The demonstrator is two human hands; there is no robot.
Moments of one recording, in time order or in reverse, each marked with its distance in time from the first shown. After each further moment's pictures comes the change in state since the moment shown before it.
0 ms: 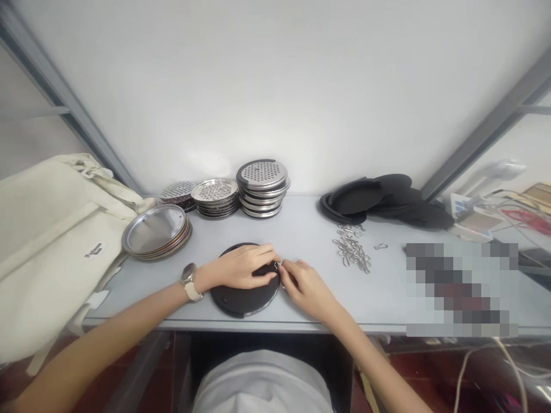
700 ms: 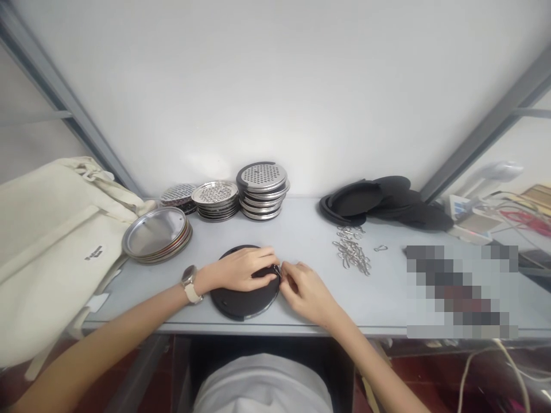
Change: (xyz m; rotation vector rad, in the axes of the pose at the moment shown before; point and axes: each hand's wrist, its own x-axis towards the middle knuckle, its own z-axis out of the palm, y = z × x) left_hand 0.000 0.002 -0.004 -0.019 -0.027 -0.005; right_hand -0.002 -0.002 -0.002 0.013 0.004 -0.029
